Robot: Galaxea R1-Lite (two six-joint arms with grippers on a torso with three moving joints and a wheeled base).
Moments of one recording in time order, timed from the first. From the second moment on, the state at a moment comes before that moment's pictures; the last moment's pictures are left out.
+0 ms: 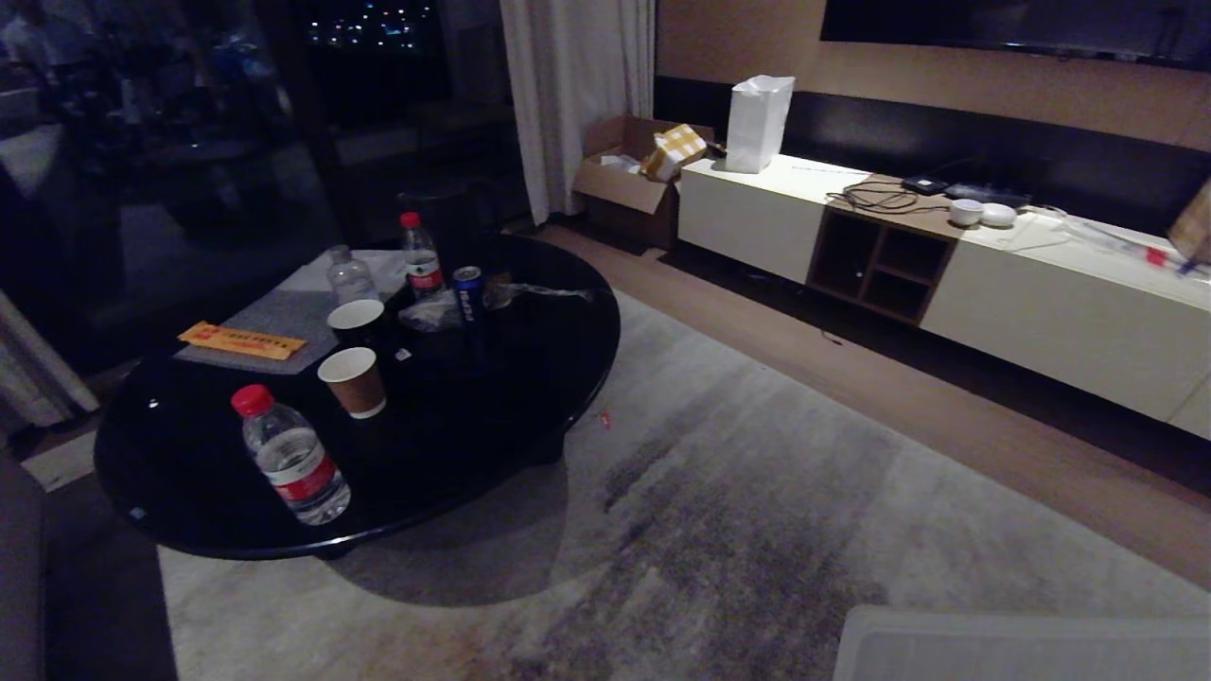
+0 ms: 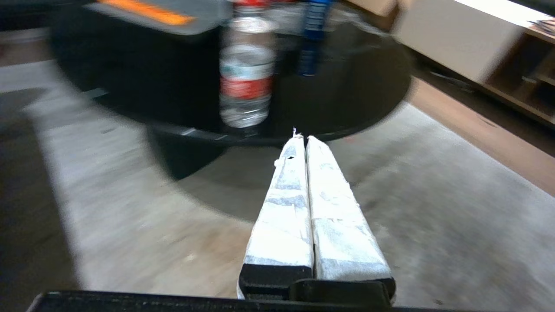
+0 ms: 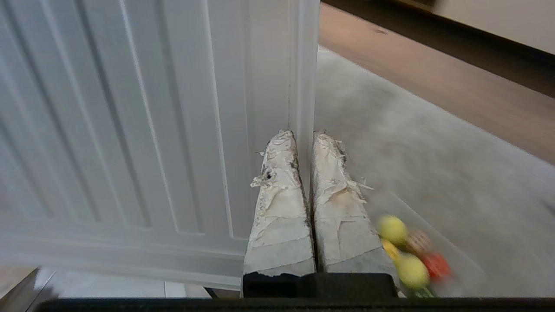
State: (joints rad) left arm 0.00 0.00 0.00 -0.01 0.07 -0.14; right arm 0.01 0.00 -0.08 0.22 0.00 0.03
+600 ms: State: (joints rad) left arm 0.00 0.00 0.00 -0.01 0.07 -0.14; right arm 0.01 0.00 -0.08 0.21 0.00 0.03
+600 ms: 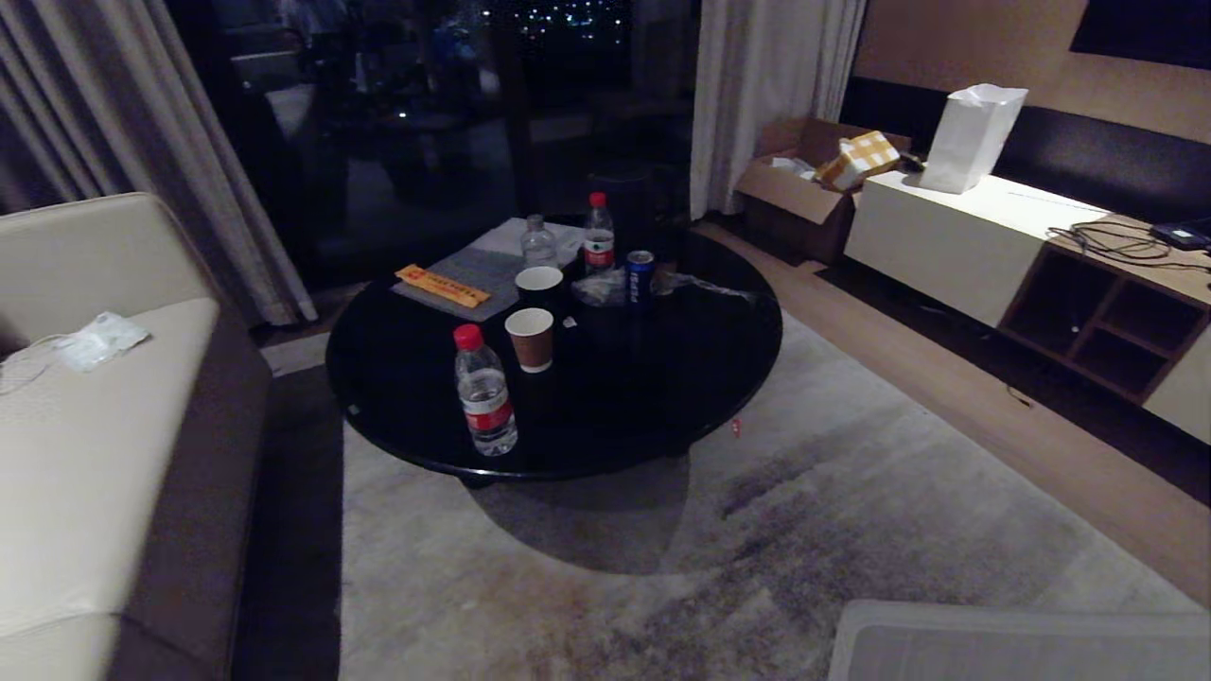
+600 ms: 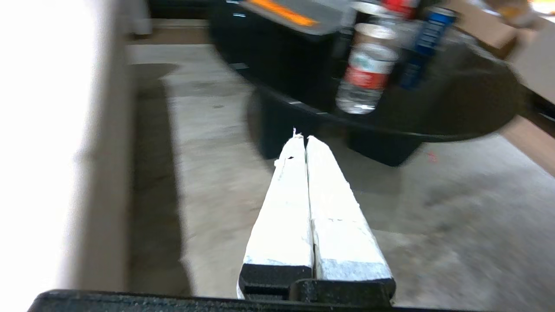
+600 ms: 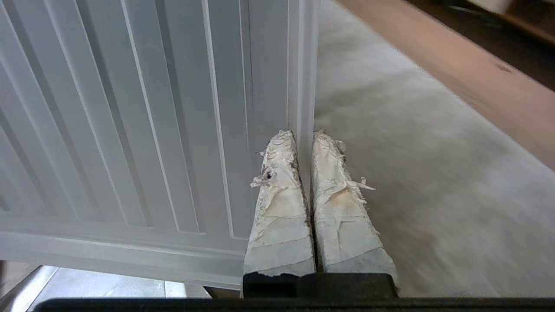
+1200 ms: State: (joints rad) left arm 0.00 0.00 0.00 -0.01 0.07 -0.14; right arm 0.01 0.00 -0.08 0.21 0.00 0.03
